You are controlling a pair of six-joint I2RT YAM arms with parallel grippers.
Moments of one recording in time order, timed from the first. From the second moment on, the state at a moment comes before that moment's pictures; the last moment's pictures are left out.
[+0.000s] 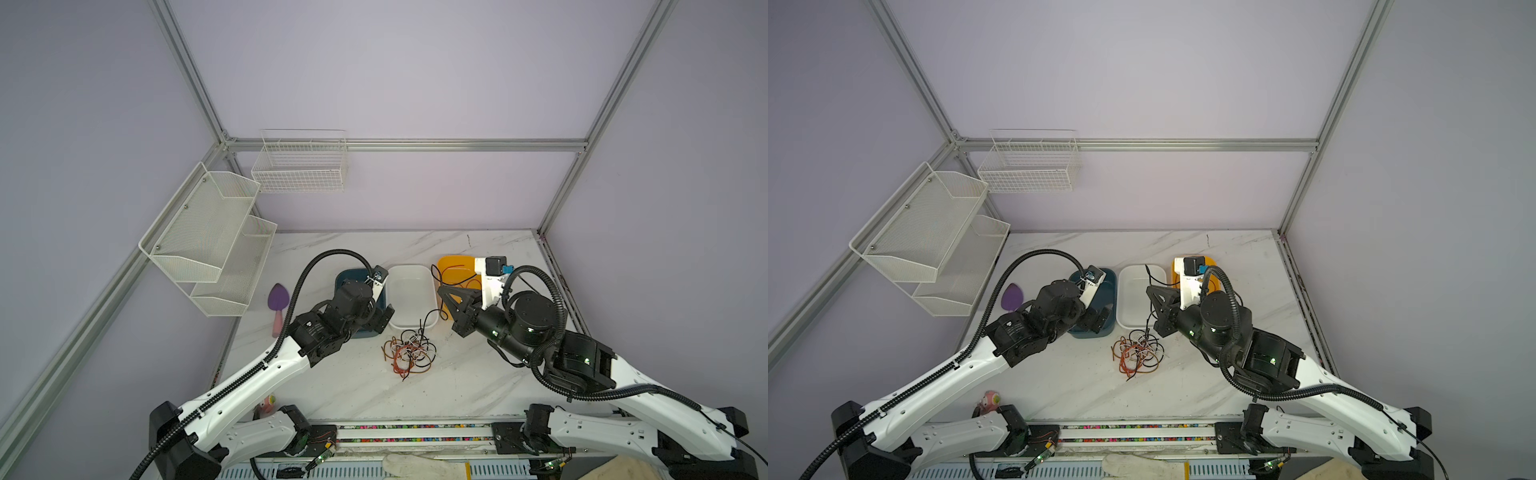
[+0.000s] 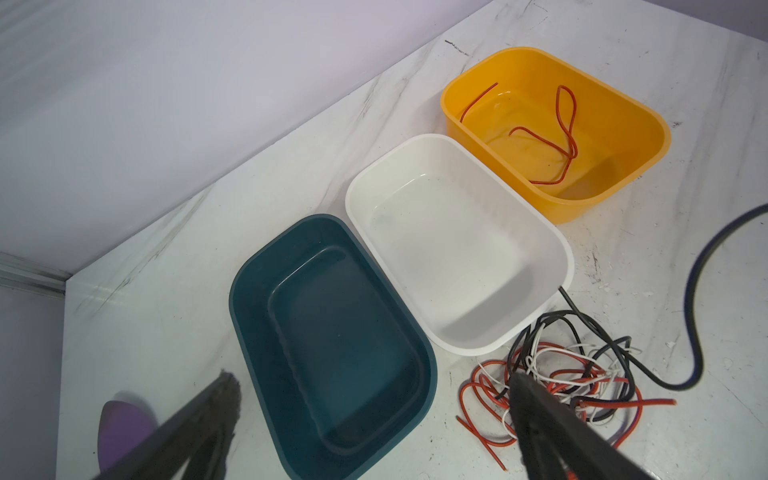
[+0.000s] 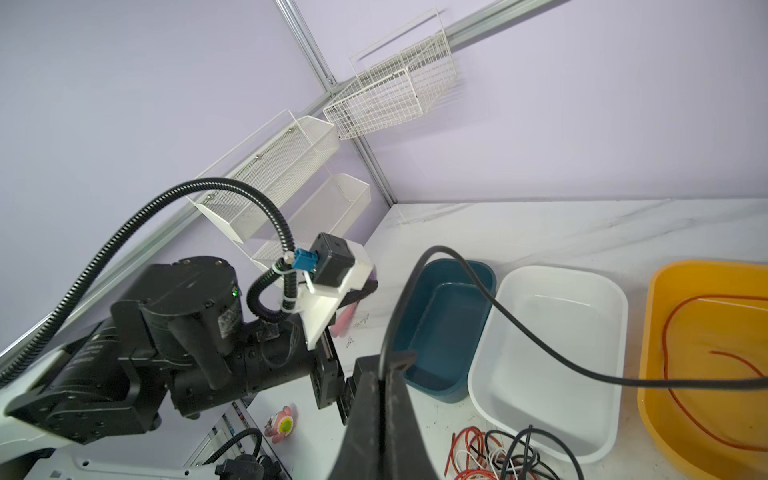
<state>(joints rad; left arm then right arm) -0.76 1.10 1.03 -0.54 -0.34 0.05 1.10 0.92 1.16 -0.37 0.31 0.55</state>
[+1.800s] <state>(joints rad) -0.77 0.69 0.87 -0.26 -0.61 0.07 0.94 1.28 1.29 -0.27 0.24 0.33</state>
